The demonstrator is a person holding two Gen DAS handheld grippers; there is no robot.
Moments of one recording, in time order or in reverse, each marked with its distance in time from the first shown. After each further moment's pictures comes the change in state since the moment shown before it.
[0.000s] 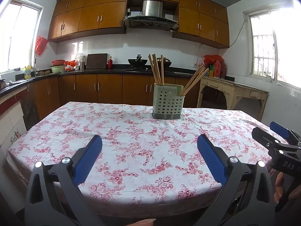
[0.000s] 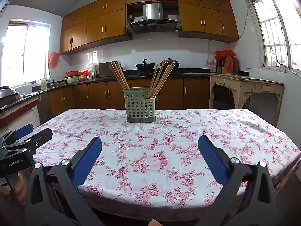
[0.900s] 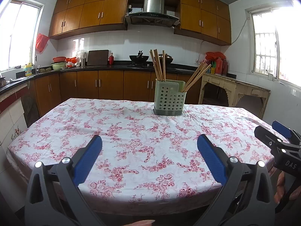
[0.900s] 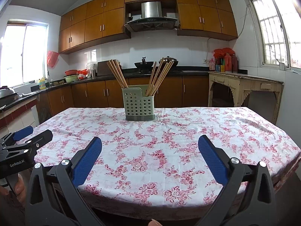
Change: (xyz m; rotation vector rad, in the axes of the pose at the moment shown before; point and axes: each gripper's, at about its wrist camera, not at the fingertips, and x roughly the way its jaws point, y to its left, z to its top) left arm 0.005 0.003 -0.005 0.000 0.025 0.007; right arm 0.004 -0.002 0.000 0.006 0.014 -0.006
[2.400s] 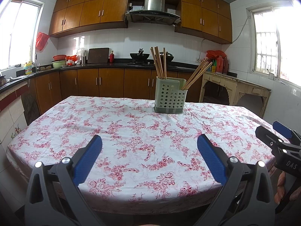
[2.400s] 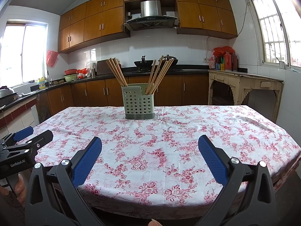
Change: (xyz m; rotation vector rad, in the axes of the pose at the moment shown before) left arm 0.003 0.004 -0.002 -0.001 0.013 0.003; right arm 0.000 0.000 0.000 0.001 0.003 0.000
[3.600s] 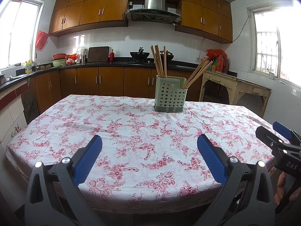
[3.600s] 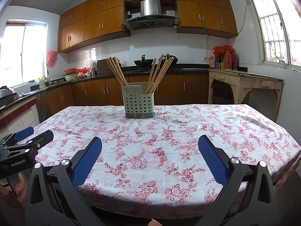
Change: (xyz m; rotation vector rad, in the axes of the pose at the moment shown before) left arm 0.001 0.001 -0.002 -0.005 0.008 0.001; right arm 0.001 -0.001 -0.001 0.004 0.006 0.000
